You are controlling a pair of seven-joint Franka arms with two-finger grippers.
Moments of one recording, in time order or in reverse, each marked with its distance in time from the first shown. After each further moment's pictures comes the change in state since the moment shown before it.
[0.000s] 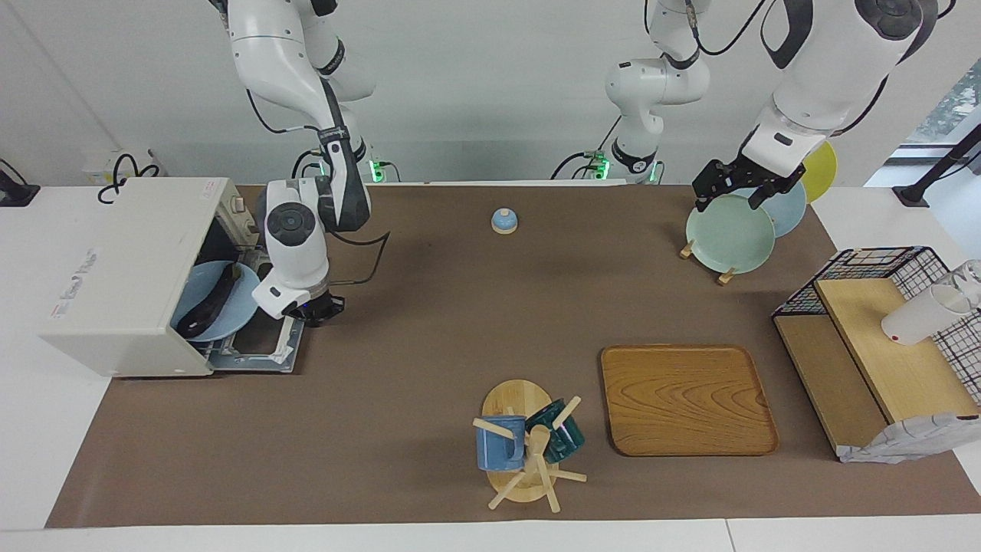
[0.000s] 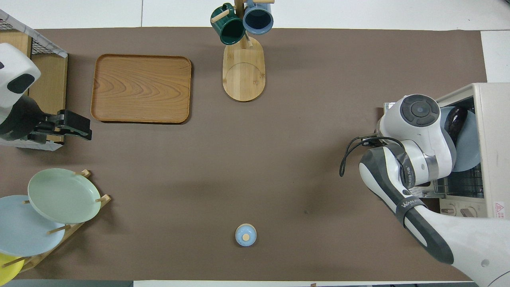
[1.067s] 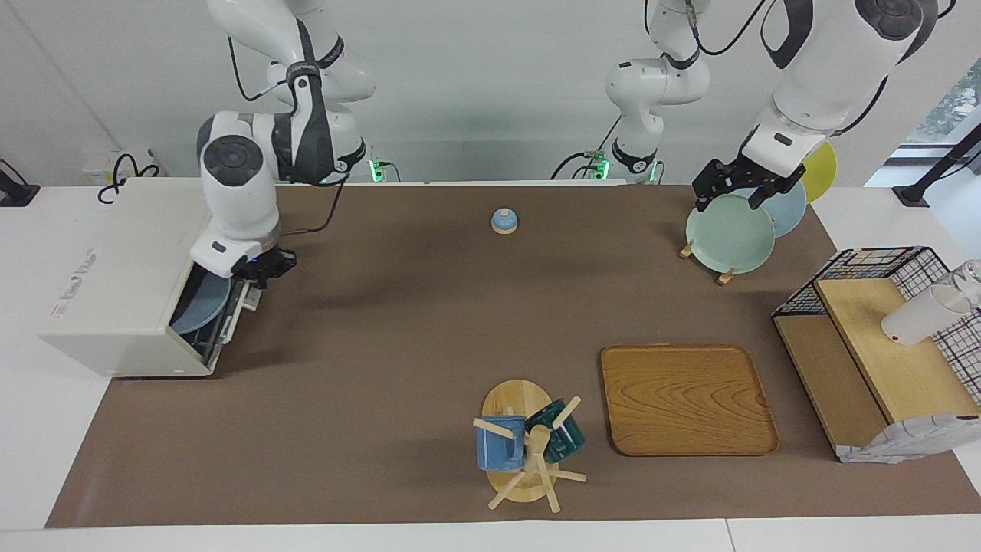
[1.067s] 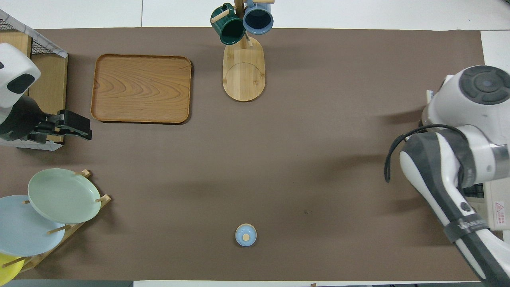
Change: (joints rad) left arm 0.000 0.000 0.000 0.000 0.000 0.000 0.000; right arm -0.137 -0.211 0.006 0.162 -0.051 -0.370 -0.370
